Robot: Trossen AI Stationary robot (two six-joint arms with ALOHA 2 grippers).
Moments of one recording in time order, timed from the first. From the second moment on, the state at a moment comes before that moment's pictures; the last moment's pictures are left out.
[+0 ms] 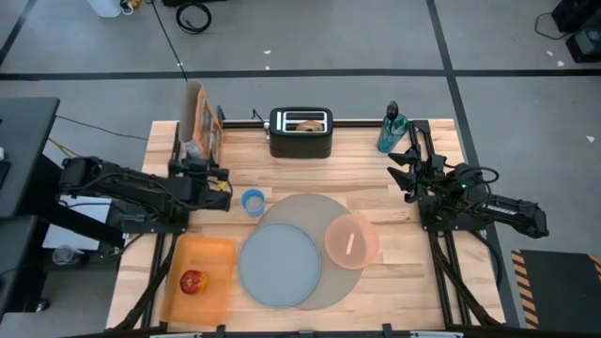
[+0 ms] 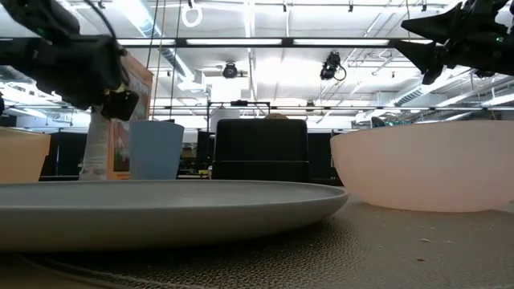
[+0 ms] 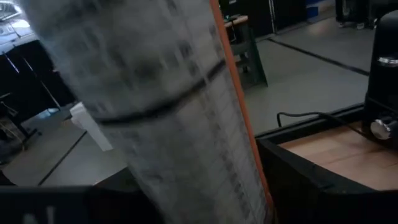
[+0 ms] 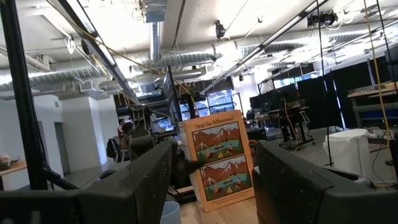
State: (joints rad) left arm -0.03 1.11 0.41 -0.83 -1.48 -1.28; right arm -0.32 0.01 0.01 0.42 -0.05 0.21
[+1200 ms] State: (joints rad) left arm -0.06 1.11 0.18 -0.48 -1.42 -1.18; right arm -0.32 0.01 0.01 0.42 -0.05 0.24
